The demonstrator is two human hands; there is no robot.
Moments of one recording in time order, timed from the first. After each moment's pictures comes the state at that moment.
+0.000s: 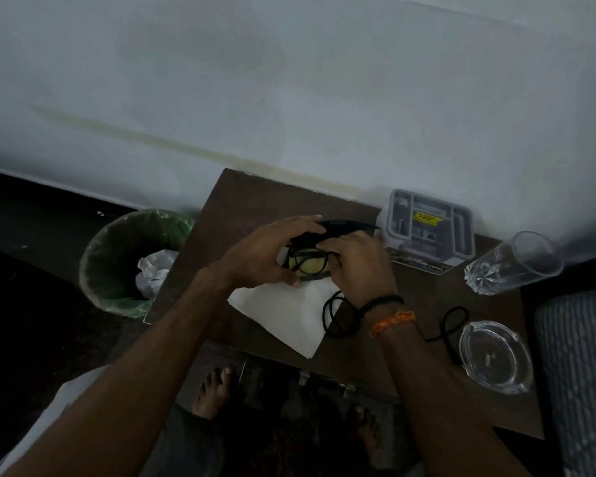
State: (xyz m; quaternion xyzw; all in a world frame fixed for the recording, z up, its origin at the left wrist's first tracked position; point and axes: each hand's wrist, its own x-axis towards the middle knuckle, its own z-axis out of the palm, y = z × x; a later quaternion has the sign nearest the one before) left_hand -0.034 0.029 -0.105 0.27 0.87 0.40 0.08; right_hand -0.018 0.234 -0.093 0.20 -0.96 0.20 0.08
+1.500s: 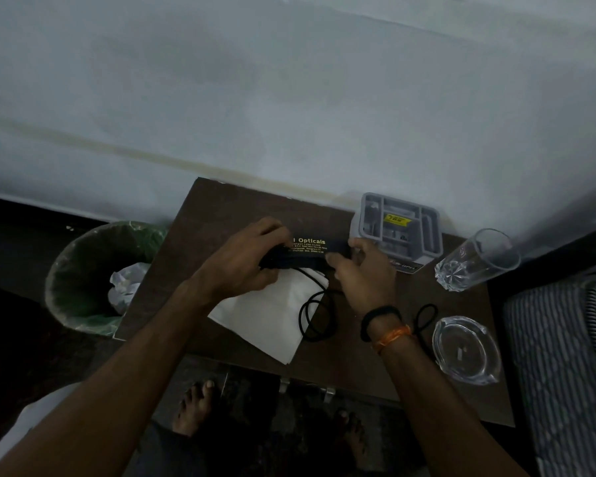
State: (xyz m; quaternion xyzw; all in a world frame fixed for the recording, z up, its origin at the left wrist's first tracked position) left_hand -0.028 0.040 -0.099 0.31 0.90 0.31 -0.03; right_hand 0.004 0.253 -0.070 -0.21 -0.84 0.50 -0.04
